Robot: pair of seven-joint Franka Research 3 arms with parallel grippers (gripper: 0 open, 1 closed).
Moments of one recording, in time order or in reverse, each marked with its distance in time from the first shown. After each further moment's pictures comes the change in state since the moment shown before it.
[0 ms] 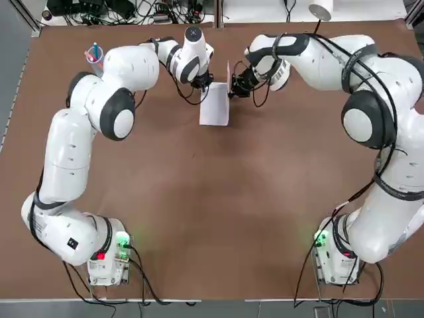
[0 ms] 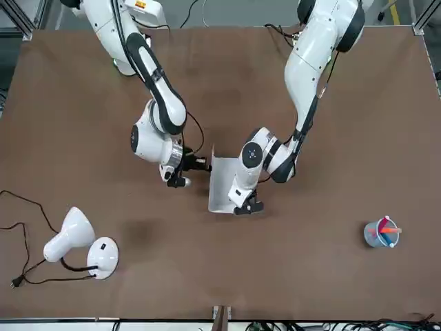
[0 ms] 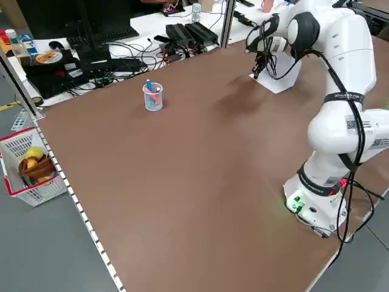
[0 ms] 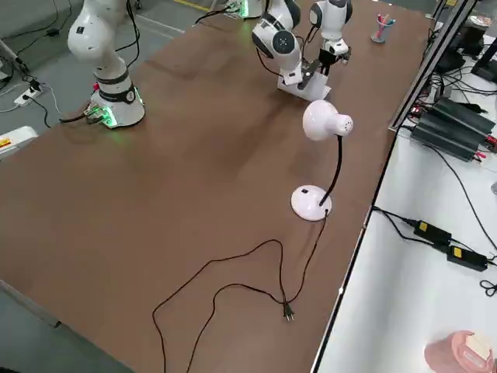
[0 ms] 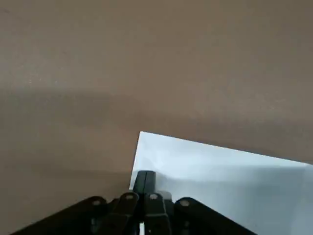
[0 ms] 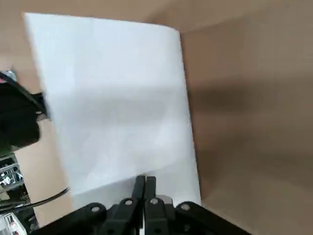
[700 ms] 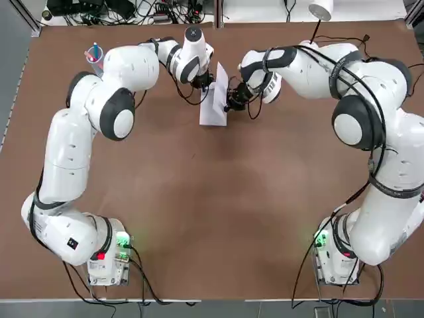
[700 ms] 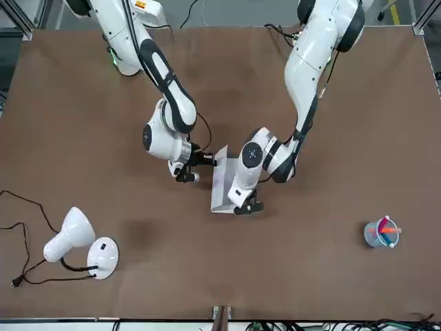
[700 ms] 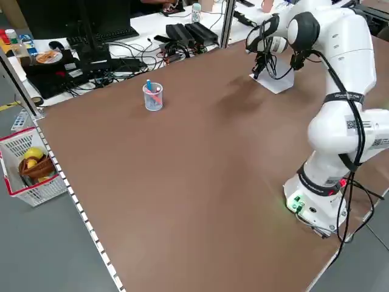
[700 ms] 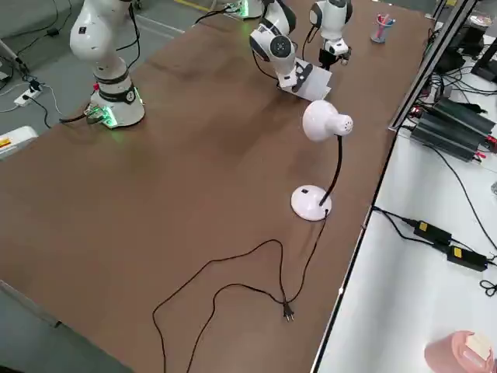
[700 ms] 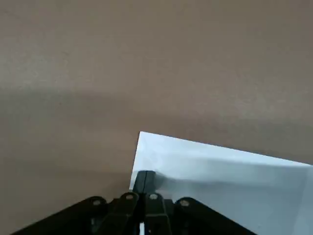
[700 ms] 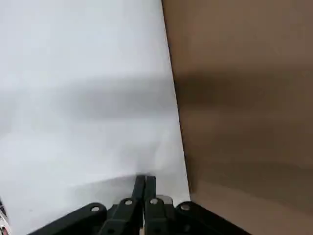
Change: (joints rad) left arm 0.000 0.000 0.000 0.000 0.000 0.000 0.000; right arm 0.055 0.053 0.001 0.000 0.017 0.024 -0.001
